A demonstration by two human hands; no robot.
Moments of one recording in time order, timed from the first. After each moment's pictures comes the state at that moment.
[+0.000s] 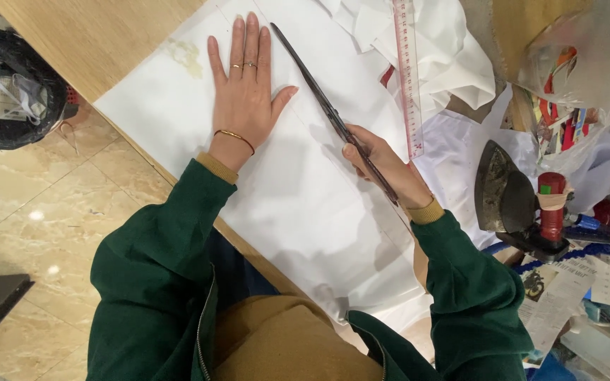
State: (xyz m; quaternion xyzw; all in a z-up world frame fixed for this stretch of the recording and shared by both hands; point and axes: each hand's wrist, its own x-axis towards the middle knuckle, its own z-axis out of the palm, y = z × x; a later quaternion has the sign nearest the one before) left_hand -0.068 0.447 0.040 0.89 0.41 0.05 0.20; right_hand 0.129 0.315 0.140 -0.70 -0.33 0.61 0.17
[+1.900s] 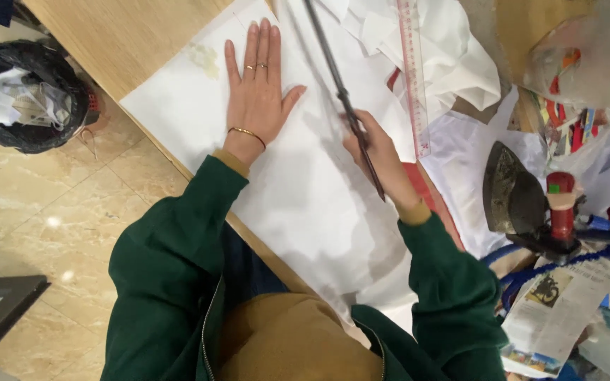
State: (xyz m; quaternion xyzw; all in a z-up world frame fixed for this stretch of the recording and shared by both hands) left_hand -0.067 0.448 0.047 0.88 0.43 0.03 0.19; right_hand 0.107 0.313 0.131 -0.75 -0.39 0.48 0.22
